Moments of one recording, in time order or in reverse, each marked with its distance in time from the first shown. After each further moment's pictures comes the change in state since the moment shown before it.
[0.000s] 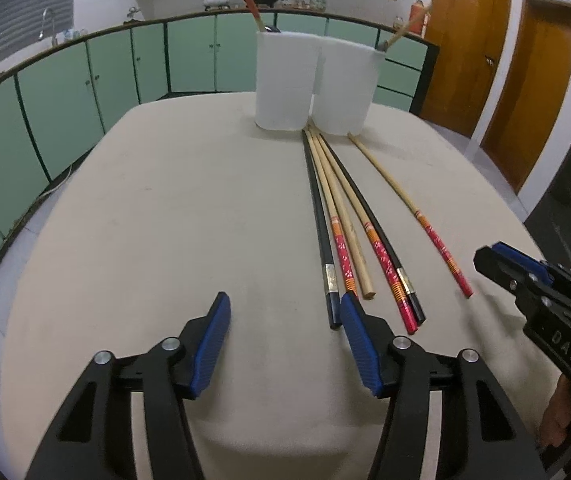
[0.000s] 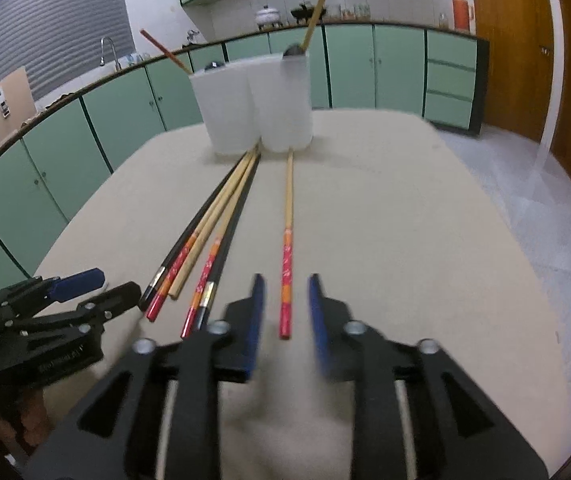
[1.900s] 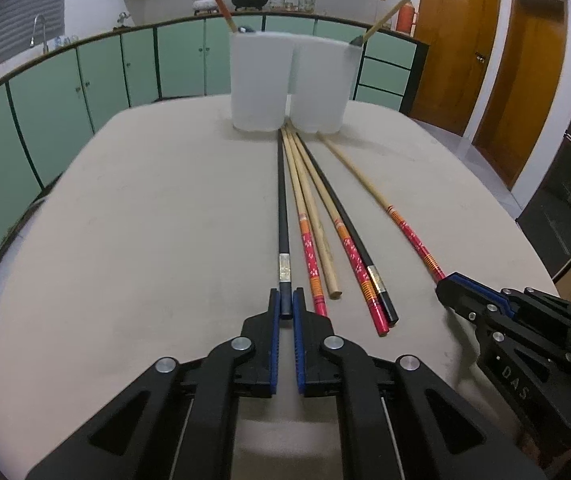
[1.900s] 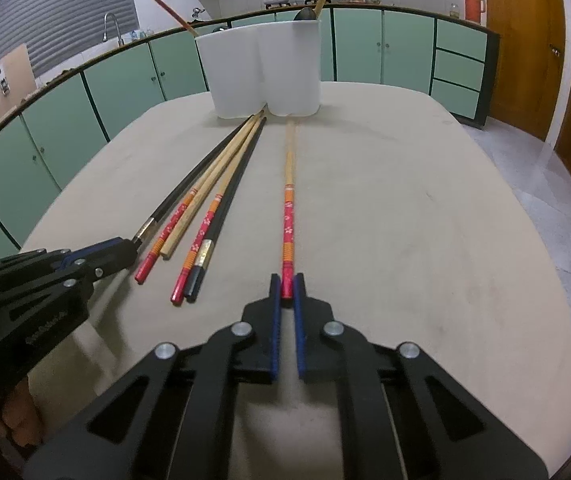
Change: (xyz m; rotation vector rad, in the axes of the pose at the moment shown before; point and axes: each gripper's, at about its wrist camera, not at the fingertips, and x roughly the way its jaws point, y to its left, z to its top) left arm -0.002 -0.019 -0.003 0.043 -0.021 -0.017; right arm 0.020 0.008 -0.012 -0.012 0.080 0.010
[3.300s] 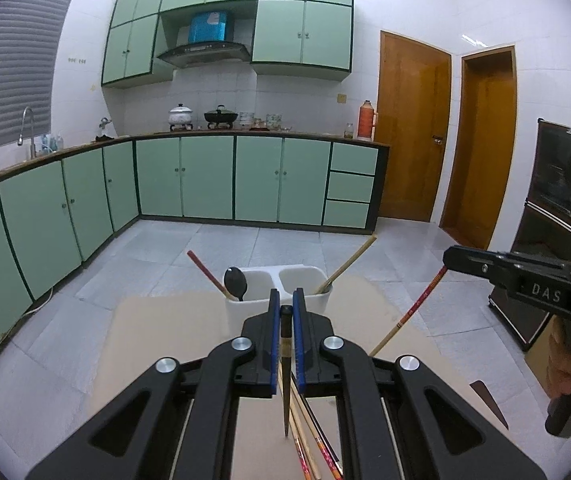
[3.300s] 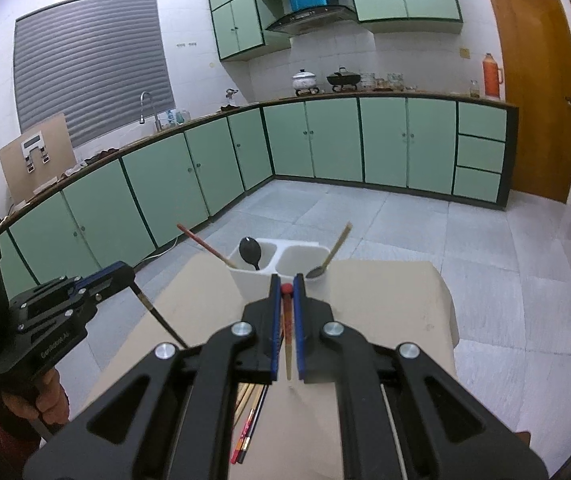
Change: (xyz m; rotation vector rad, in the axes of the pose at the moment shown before) left arm -0.115 0.009 0.160 0.086 -0.387 -0.087; right arm -0.123 -0.021 0.200 -0.052 -0.268 0.122
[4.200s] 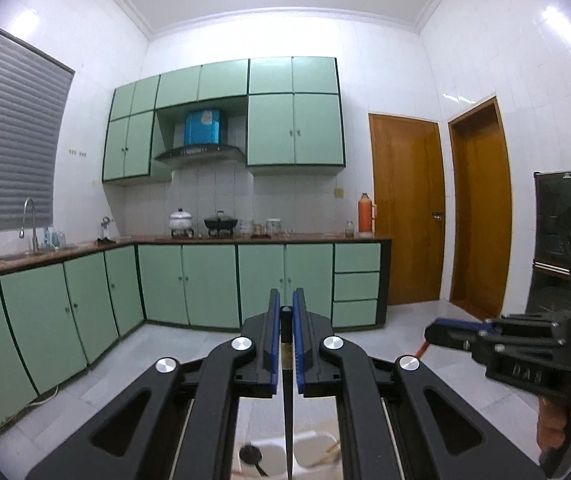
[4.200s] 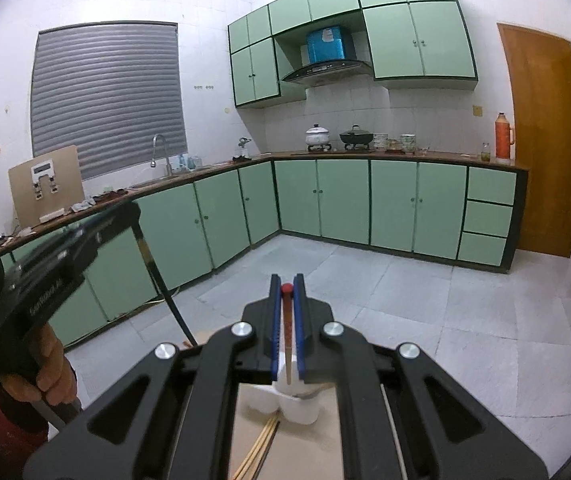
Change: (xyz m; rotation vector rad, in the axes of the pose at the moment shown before) left arm 0.006 -0.018 0.142 0.083 -0.367 0.040; right arm 0.005 -0.009 0.127 -0.072 -0.164 -0.011
